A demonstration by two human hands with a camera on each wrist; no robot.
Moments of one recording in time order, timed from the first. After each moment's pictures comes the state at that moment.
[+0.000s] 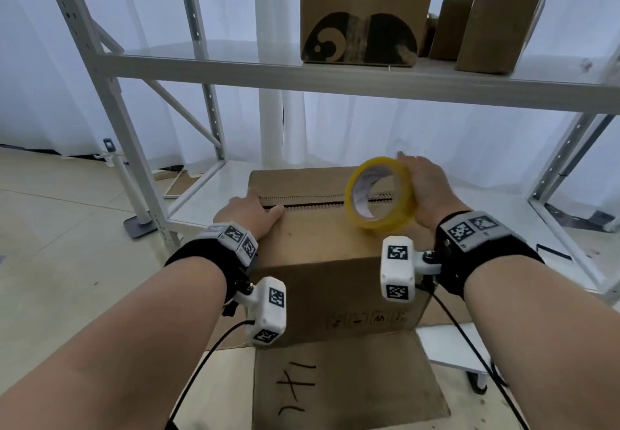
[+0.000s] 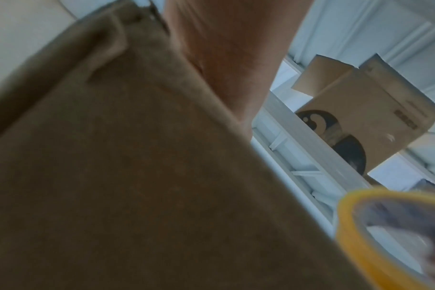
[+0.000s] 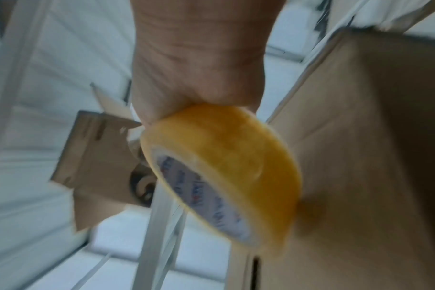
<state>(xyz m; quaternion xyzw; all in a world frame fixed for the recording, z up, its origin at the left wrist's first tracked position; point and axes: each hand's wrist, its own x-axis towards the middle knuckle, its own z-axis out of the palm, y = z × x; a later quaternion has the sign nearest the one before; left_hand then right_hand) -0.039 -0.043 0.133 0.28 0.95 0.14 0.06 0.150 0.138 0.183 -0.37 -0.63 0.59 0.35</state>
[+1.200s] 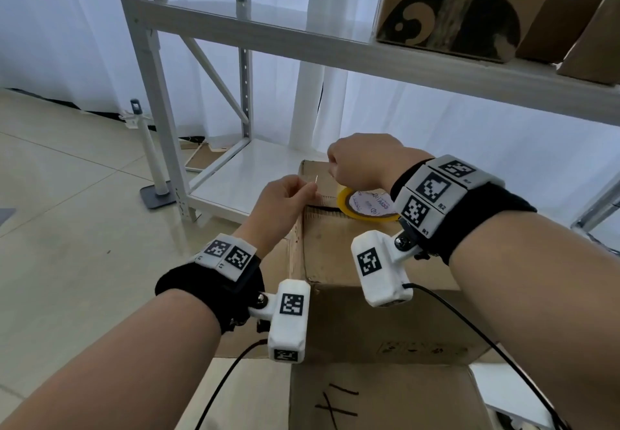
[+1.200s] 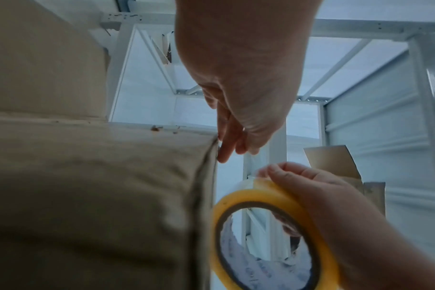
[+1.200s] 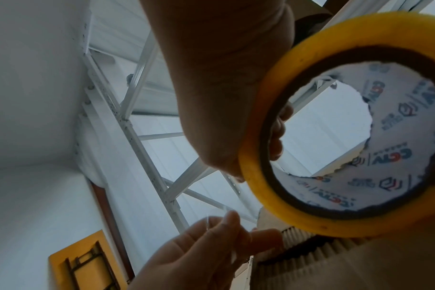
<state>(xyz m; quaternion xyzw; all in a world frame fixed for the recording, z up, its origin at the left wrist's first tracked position) -0.082 -0.069 0.111 0.35 0.72 0.58 0.14 -0.017 0.048 0.212 -0.17 -0.98 -0.12 -0.03</state>
